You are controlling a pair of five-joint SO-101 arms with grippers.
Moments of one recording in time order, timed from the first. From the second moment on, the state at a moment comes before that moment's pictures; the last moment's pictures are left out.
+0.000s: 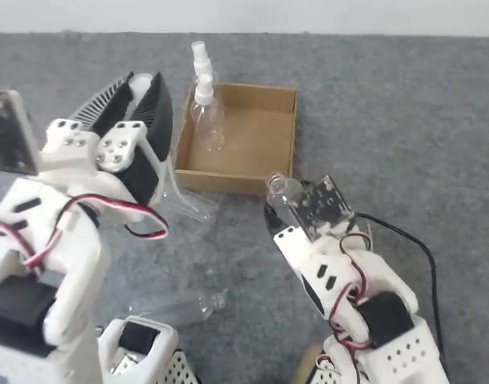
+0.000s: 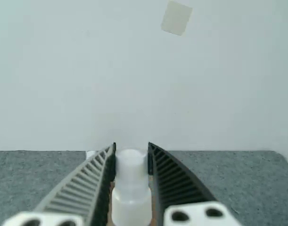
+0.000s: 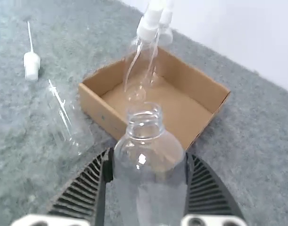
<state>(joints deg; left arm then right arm) 9.0 -48.5 0.2 71.0 17.4 -31.4 -79.1 62.7 53.3 9.8</state>
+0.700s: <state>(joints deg) 12.2 -62.3 10.2 65.4 20.6 -41.8 -94.4 77.0 47.9 17.2</state>
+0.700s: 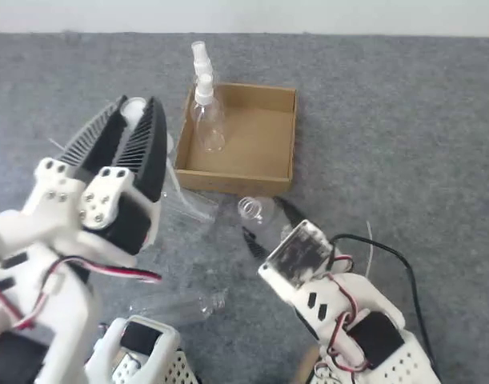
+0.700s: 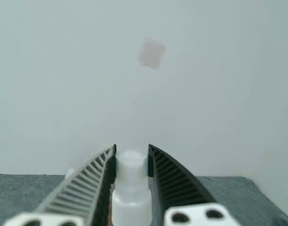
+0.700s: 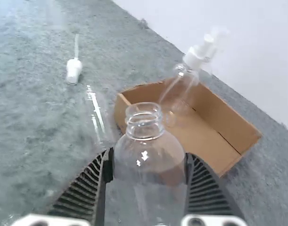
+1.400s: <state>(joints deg) 16.2 -79.1 33.5 55.1 21.8 -47.3 -94.4 77.0 47.0 18.9</state>
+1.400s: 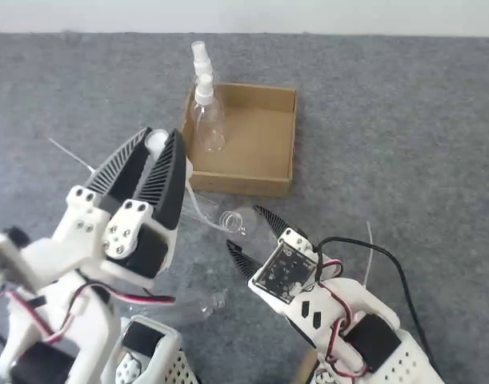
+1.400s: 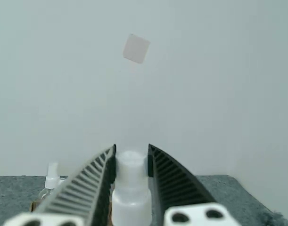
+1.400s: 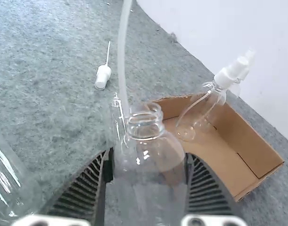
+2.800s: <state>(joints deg) 22.7 -81.3 50.1 48.0 16.9 -47.9 -94.4 78.5 45.6 17.0</state>
